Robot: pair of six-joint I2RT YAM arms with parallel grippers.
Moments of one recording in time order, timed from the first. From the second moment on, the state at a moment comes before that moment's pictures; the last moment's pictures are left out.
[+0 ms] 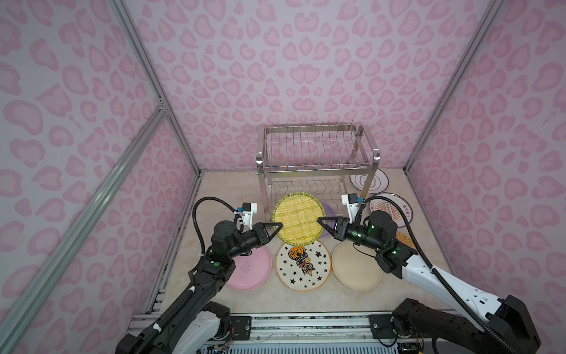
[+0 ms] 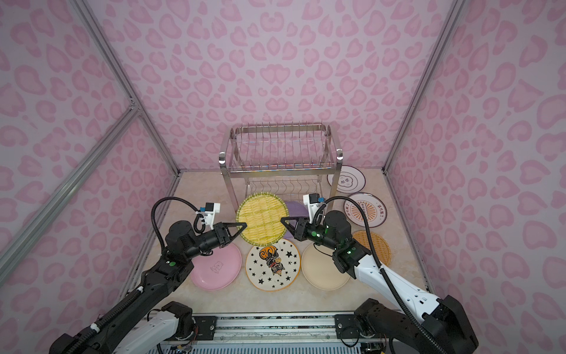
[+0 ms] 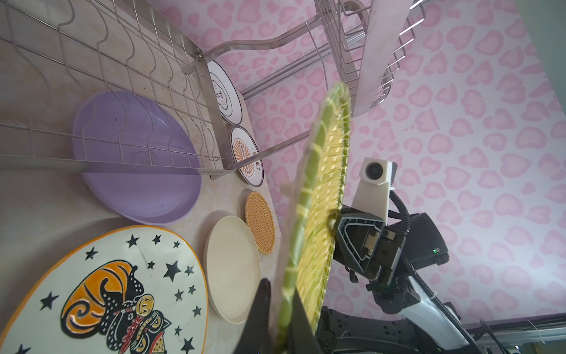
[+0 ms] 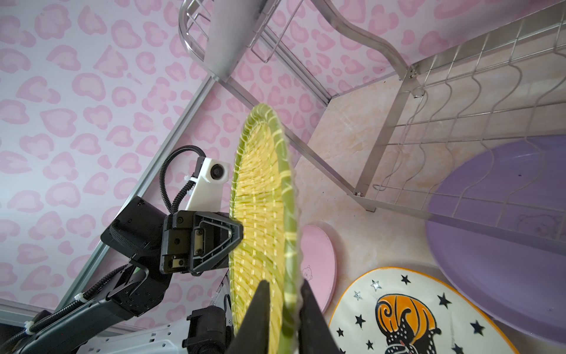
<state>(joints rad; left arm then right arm) -0.35 0.90 0.48 0.27 0.68 -1.04 0.60 1.07 0.66 0.28 -0.45 0.82</state>
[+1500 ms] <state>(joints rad) -0.36 0.68 0.67 0.00 0.55 -0.78 0.46 0.61 0.95 -0.35 -0.20 0.66</state>
